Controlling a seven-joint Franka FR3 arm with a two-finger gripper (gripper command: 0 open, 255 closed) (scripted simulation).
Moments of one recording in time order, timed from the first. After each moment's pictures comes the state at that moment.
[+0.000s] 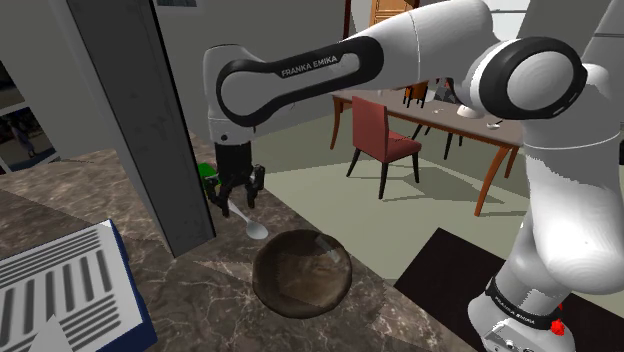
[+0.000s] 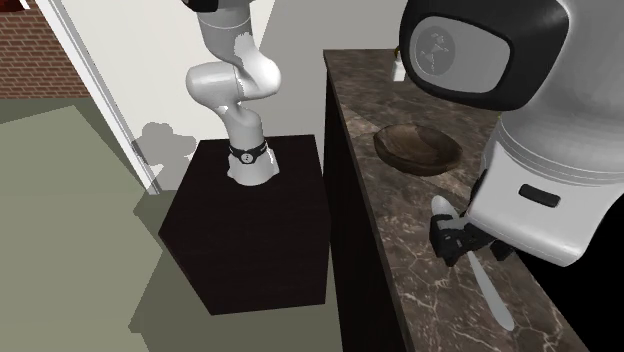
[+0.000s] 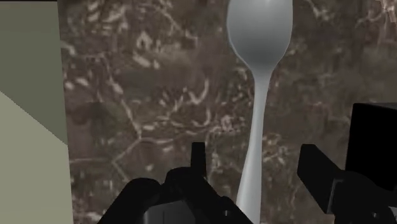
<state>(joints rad) 0.24 0.43 0.36 -1.47 0.05 1.86 0.60</state>
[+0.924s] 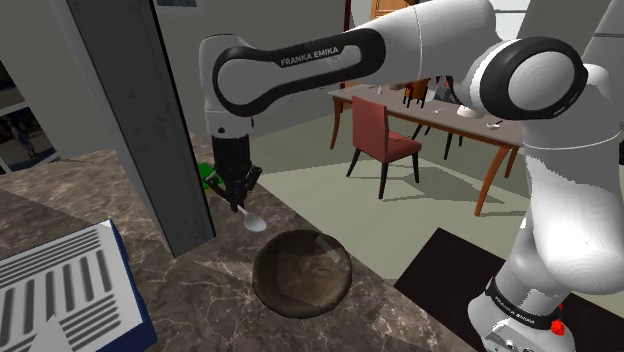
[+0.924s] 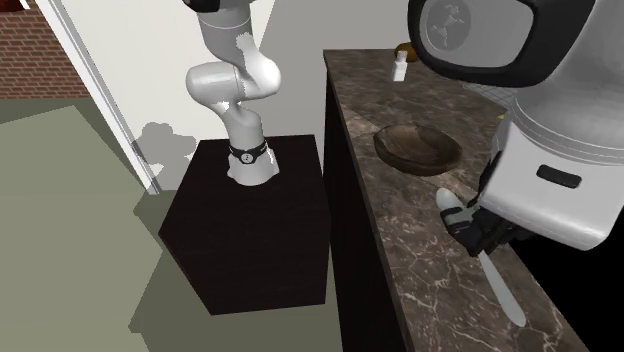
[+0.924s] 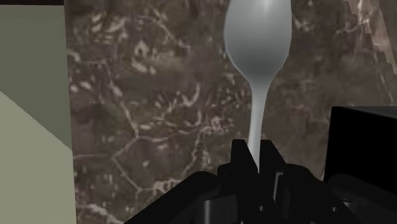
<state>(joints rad) 0.24 0.44 0.37 -1.43 0.05 1.81 0.61</state>
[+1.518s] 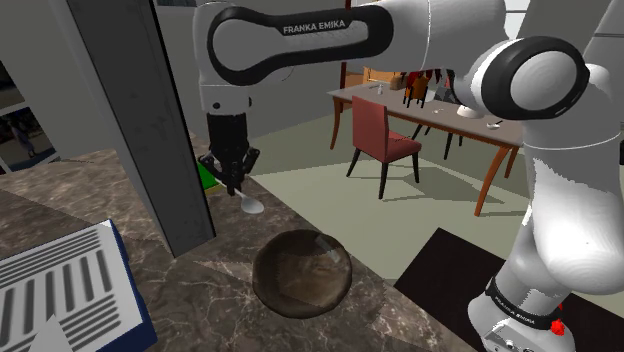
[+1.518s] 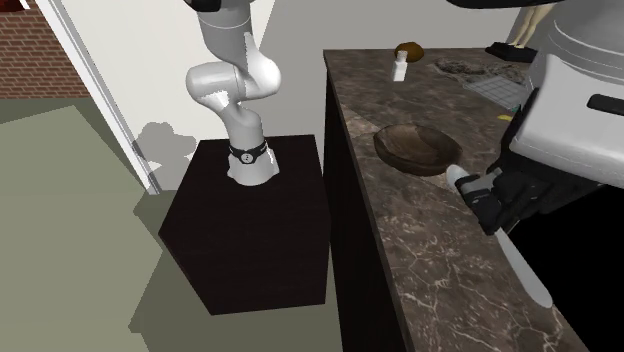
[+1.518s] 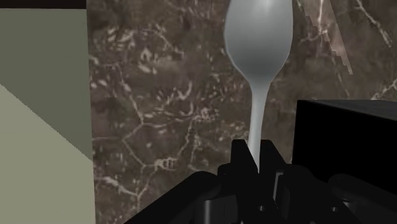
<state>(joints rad) 0.25 0.43 0.37 -1.31 0.05 1.69 0.62</state>
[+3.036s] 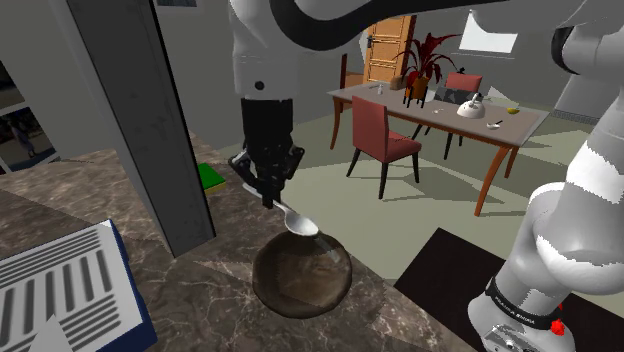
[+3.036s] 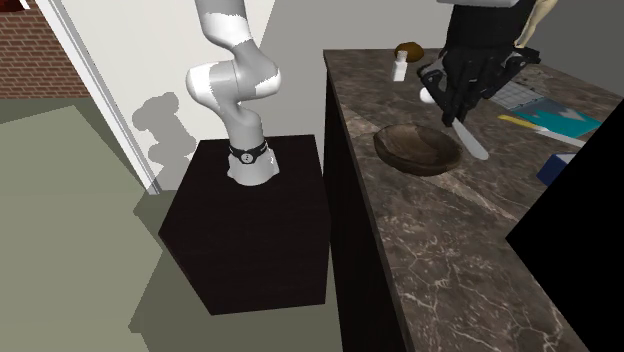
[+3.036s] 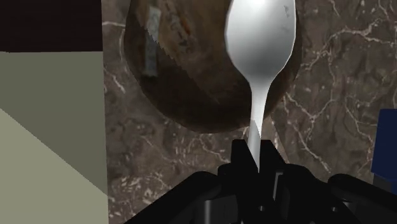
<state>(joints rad) 0.25 -0.01 0.43 -1.74 0.22 1.72 0.69</state>
